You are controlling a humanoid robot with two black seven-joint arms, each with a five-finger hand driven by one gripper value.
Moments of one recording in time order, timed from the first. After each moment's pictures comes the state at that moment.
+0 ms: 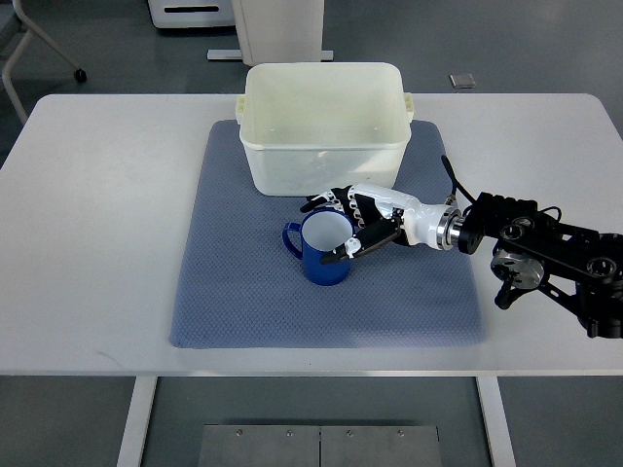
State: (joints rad) left arm -0.02 0.00 -0.59 -0.14 0.30 -0.04 -0.01; right arm 0.95 -0.31 0.22 1.05 -0.53 0.28 0.15
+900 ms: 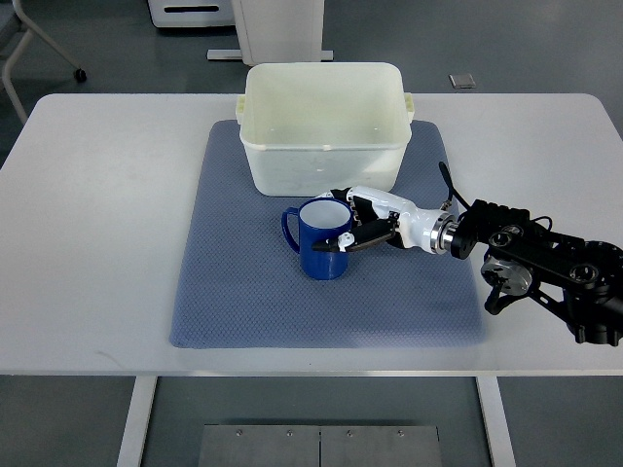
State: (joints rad) left arm -0.02 0.00 -0.59 -0.14 0.30 -0.04 -0.01; right arm 0.93 -0.26 0.23 0.99 -0.53 0.26 0.20
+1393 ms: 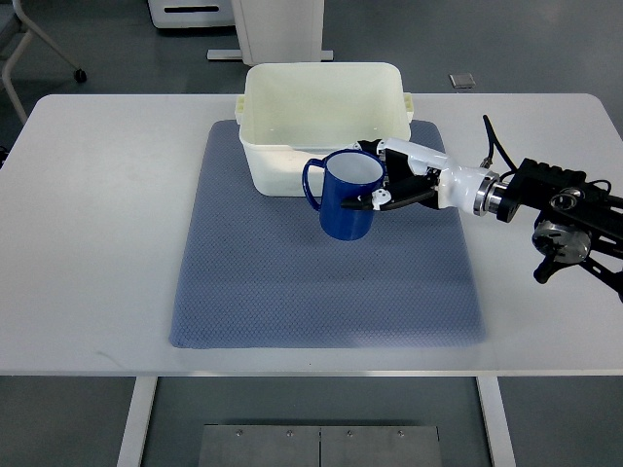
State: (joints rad) left arm -0.02 0.00 -0.59 -0.14 0.30 -0.04 -0.01; right arm 1.00 -0.46 0.29 1.15 -0.48 0.32 0.22
